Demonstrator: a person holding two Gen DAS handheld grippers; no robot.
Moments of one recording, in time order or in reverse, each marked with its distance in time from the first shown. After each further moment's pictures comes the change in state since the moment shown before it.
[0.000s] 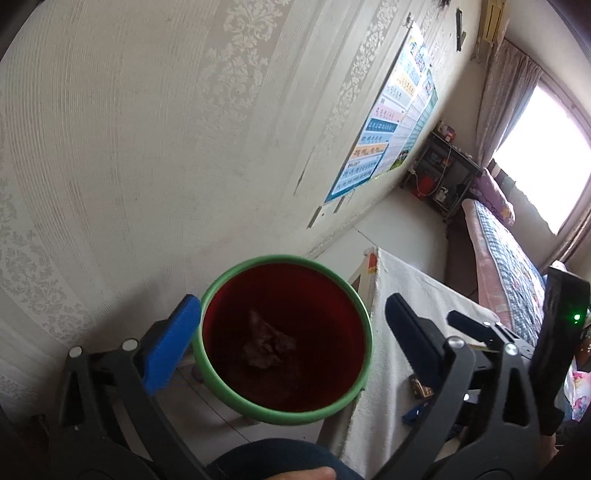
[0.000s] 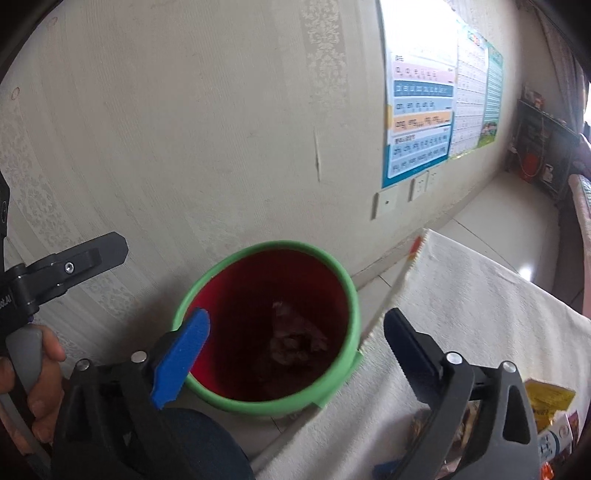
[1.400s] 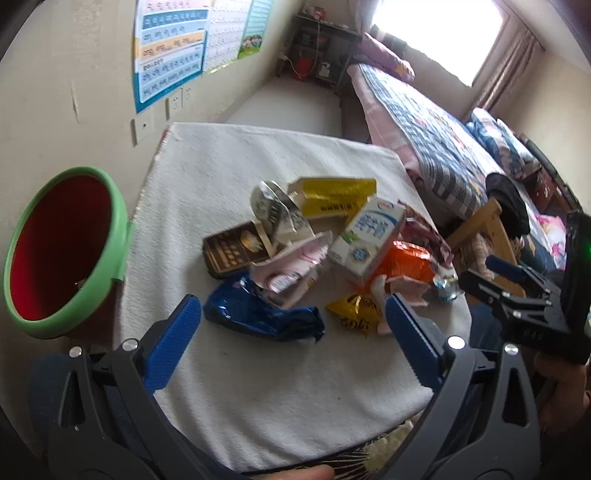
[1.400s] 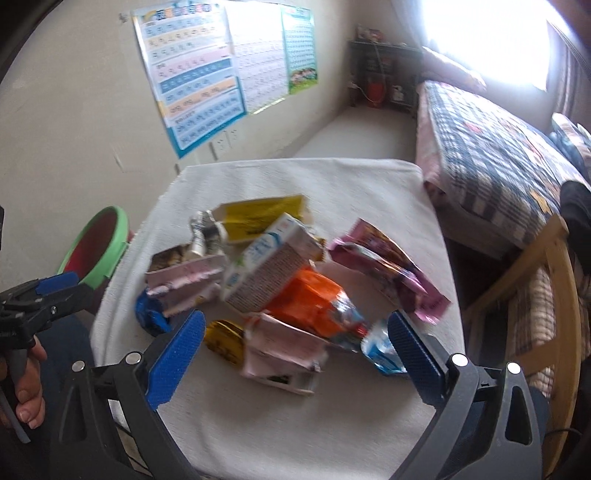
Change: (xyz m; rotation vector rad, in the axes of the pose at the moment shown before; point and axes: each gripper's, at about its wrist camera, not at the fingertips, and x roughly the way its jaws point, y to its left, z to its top) left arm 0.032 -0.239 -0.156 0.423 0.360 -0.288; right arm -0.200 -0.210 -0.208 0.394 0.032 -0.375
